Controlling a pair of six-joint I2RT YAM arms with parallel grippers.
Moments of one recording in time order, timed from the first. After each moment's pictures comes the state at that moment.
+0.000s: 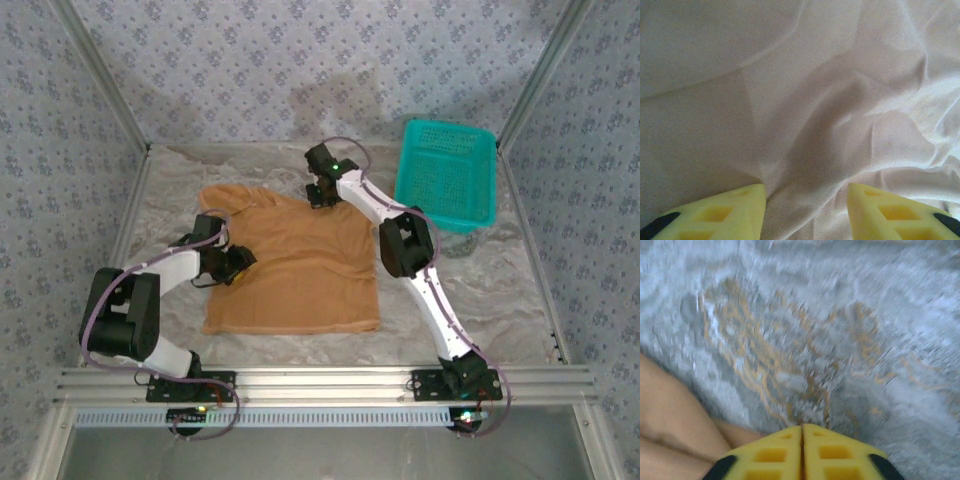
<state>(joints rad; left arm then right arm) -0.18 1.50 0.69 -0.31 0.33 -0.79 0.55 2.62 2.41 -0.87 0.06 0.25</state>
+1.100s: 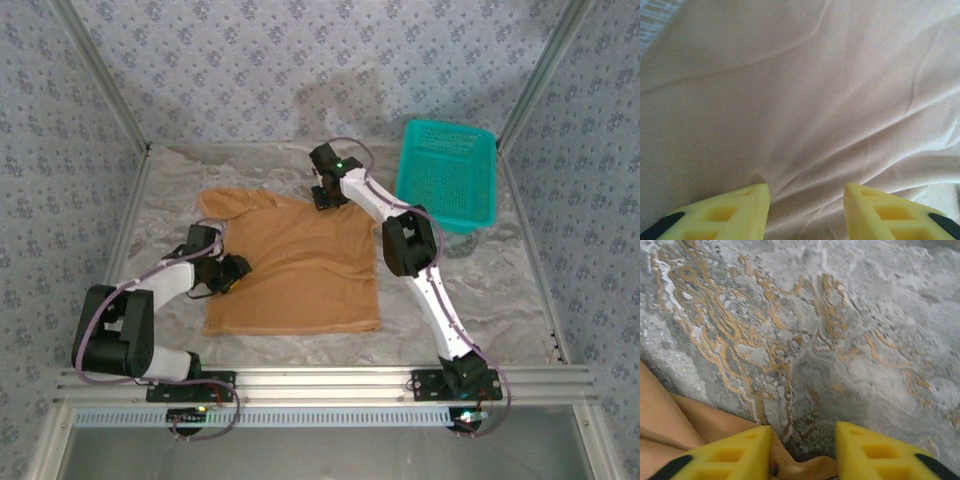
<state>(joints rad) -0.15 1.39 0.59 -0.33 0.33 -0.76 0.54 2.58 2.34 -0.92 0.08 0.16</state>
